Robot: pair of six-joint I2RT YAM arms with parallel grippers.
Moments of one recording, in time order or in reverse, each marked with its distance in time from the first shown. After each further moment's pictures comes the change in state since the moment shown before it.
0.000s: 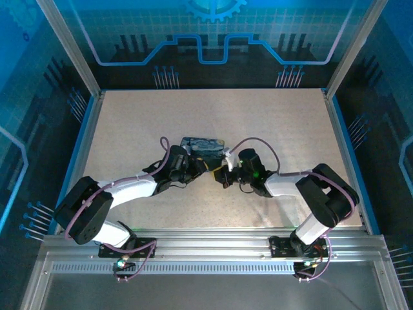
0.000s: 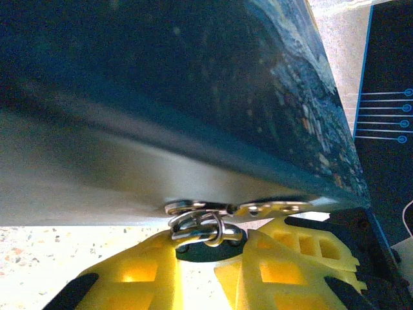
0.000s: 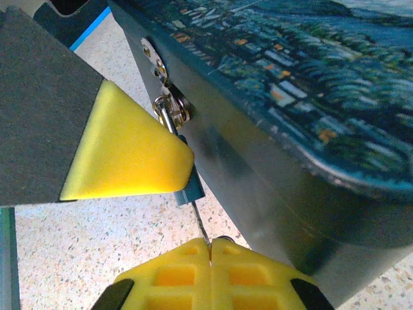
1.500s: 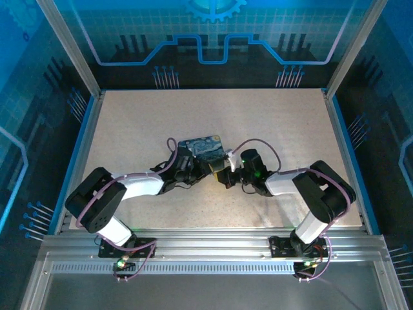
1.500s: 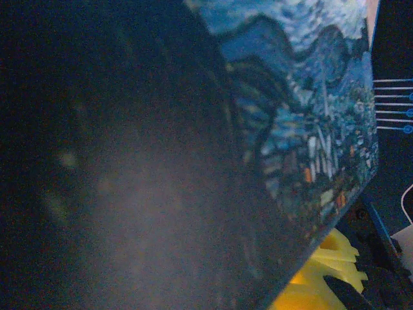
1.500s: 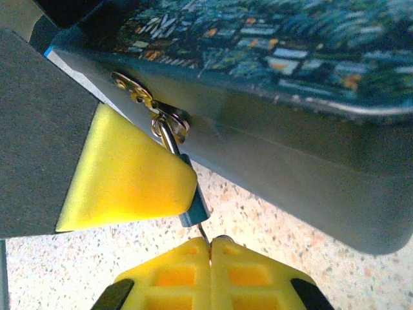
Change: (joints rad) left arm -0.024 0.136 0.006 0.119 0.046 -0.026; right arm -0.041 0.040 -0.040 0.021 -0.027 0.024
